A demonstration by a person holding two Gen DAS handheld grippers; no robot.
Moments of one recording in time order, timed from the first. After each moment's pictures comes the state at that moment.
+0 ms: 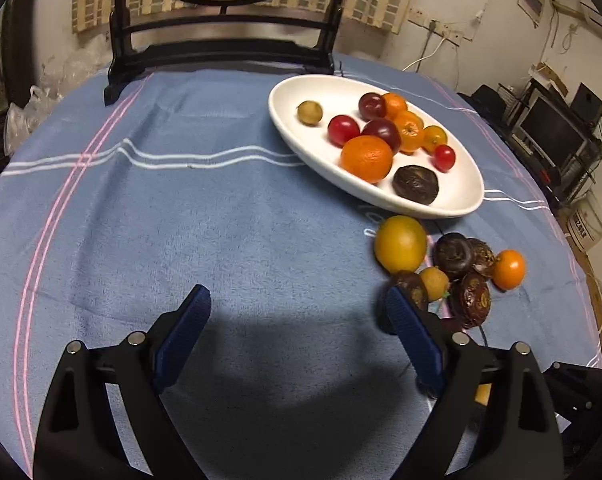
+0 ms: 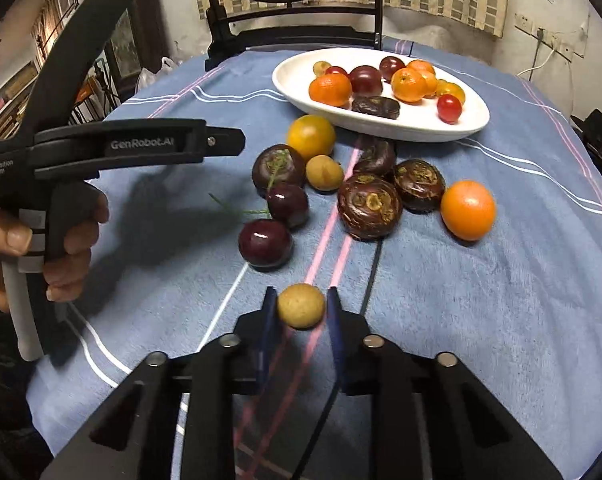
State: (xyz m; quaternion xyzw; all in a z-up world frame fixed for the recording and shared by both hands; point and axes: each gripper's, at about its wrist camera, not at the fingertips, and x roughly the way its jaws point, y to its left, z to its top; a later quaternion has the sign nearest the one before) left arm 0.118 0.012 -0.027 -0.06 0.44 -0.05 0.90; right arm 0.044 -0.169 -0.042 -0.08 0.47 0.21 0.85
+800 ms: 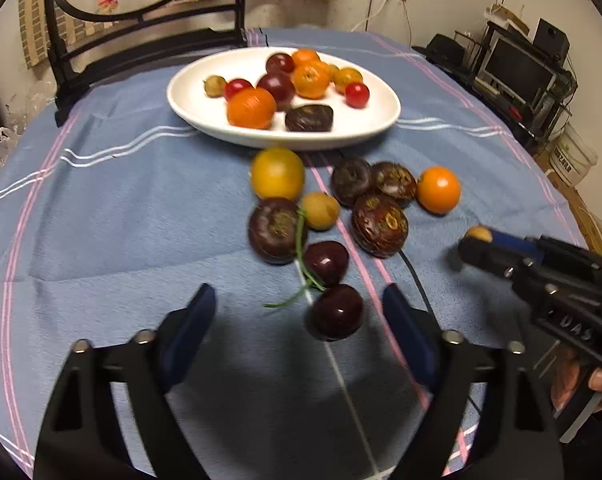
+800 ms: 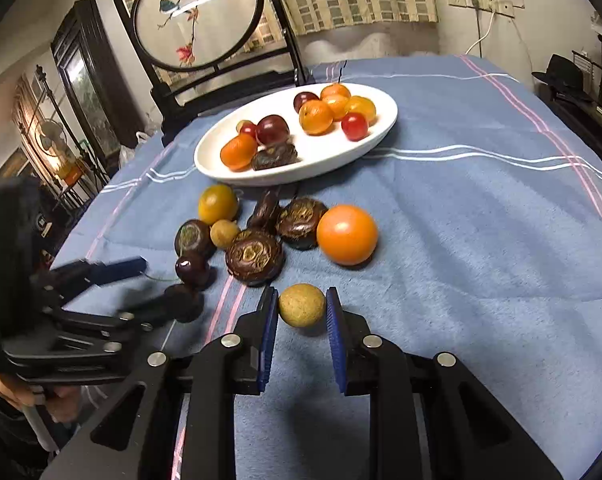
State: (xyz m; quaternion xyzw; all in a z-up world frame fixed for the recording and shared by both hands) left arm 0.083 -0.067 -0.034 0.01 0.47 -0.11 0.88; right arm 0.075 -0.254 -0.031 0.05 0.43 0.19 0.88
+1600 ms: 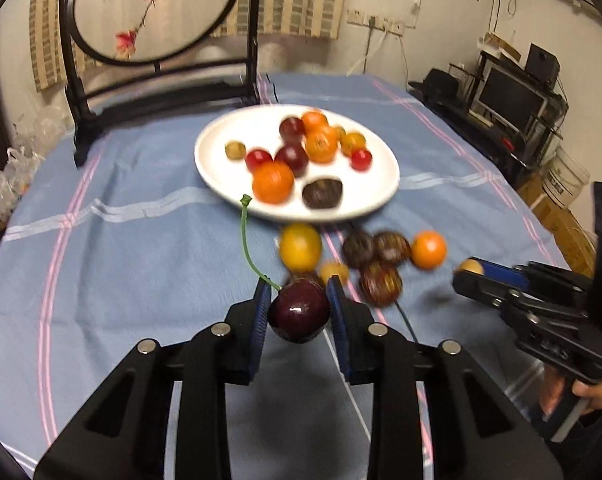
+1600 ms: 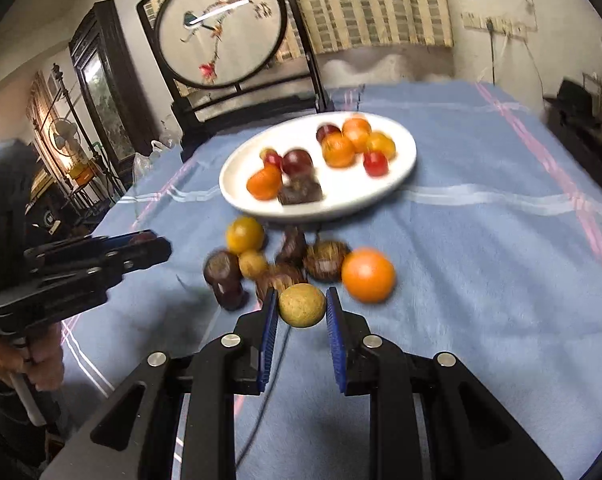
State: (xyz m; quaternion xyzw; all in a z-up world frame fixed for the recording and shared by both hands) left arm 0.088 -0.039 0.023 0.00 0.41 -0.11 0.91; right arm 0.079 -0.239 0.006 0.03 0.40 0.21 0.89
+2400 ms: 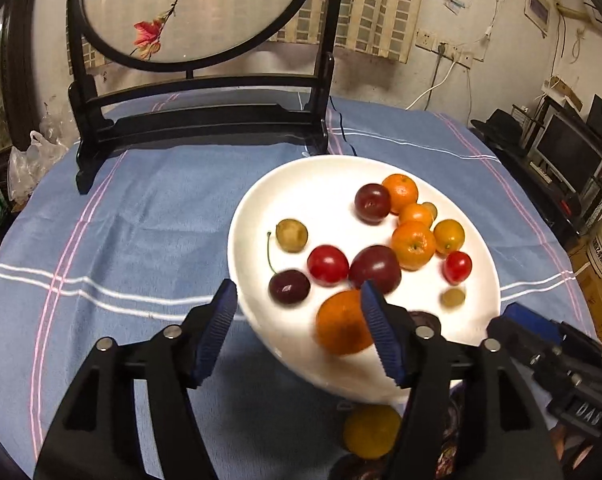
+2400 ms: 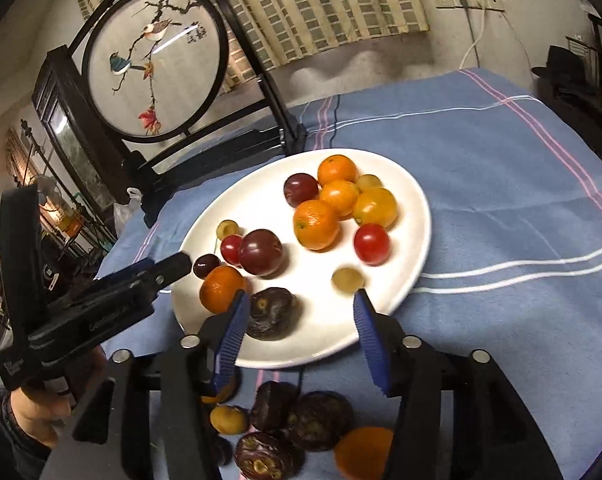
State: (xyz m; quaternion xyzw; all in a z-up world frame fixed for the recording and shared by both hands) left arm 0.219 -0.020 0.010 -0.04 0.40 -0.02 0.92; right arm 0.200 -0.228 -0.006 0.12 0.41 0.17 0.89
